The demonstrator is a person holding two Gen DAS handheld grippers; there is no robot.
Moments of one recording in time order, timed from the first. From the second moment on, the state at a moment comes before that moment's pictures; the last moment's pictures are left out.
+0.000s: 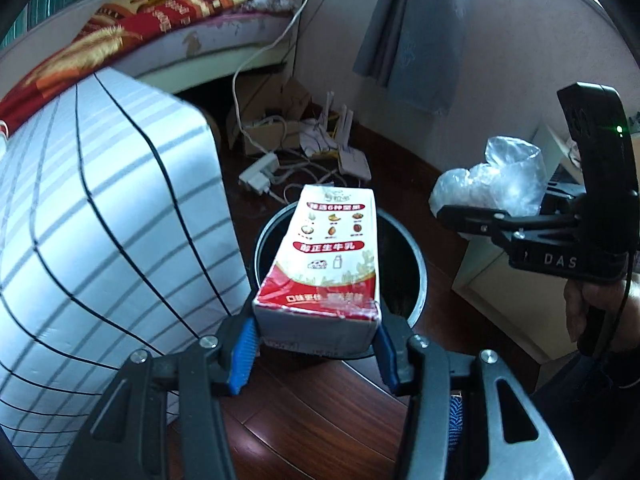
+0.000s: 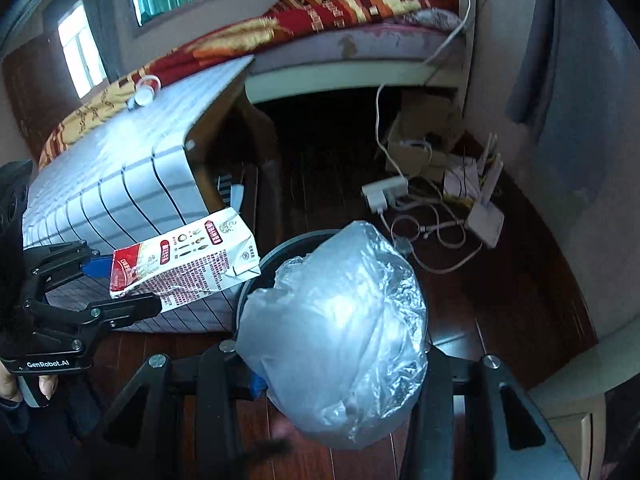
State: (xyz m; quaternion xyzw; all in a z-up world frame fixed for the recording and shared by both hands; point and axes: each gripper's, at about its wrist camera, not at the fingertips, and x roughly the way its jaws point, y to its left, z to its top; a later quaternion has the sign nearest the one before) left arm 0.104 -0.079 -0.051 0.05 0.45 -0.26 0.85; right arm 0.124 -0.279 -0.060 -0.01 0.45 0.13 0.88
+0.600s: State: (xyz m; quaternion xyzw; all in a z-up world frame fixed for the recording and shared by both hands) left arm 0.147 -0.103 -0.131 0.07 0.55 -0.21 0.80; right arm 0.166 -0.268 -0.161 -0.10 0.54 0.11 0.83
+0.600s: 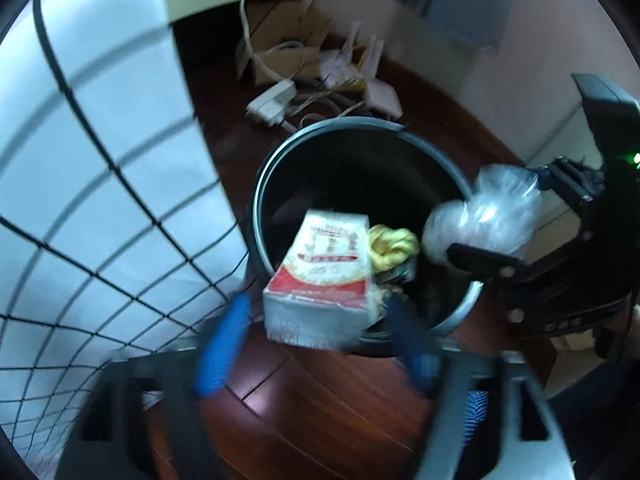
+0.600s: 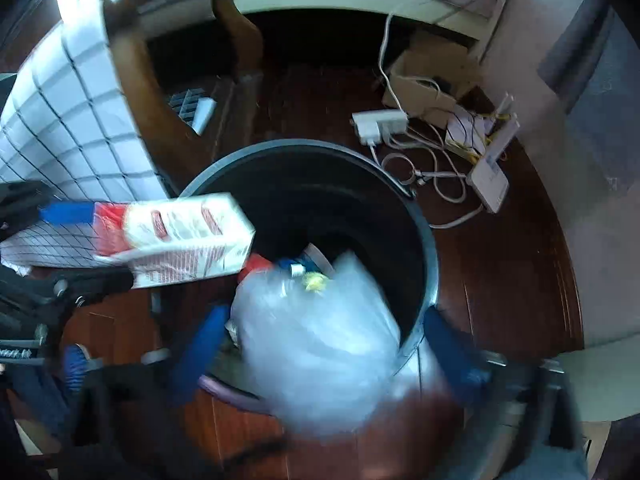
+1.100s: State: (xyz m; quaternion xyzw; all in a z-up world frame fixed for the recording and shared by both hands) left arm 0.129 -0.071 -0.119 0.06 0.51 -0.16 0.84; right arm 0.157 -0.271 -0.151 -0.11 0.54 0.07 0.83
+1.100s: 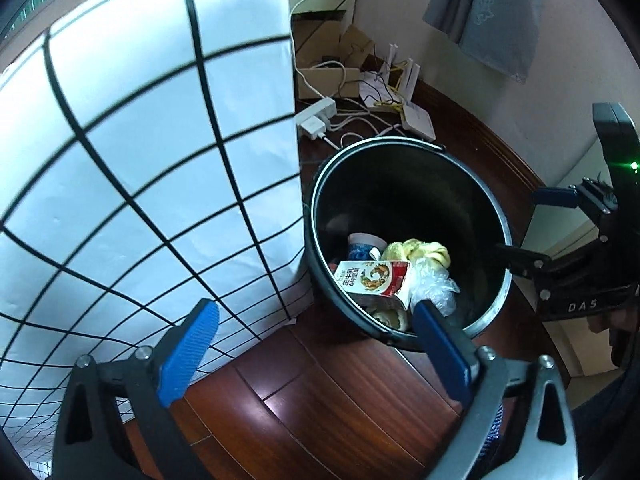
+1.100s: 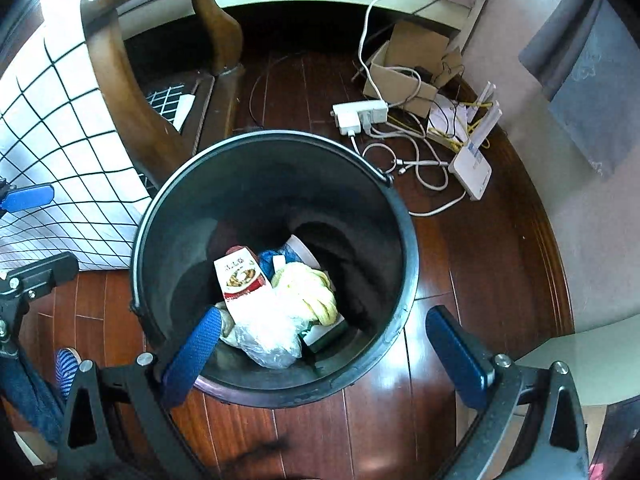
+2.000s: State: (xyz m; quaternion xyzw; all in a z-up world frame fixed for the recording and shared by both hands) left arm 0.107 -0.030 -0.058 0.04 0.45 -0.12 0.88; right arm 0.138 -0.232 -0.078 -0.12 0.47 0.10 0.87
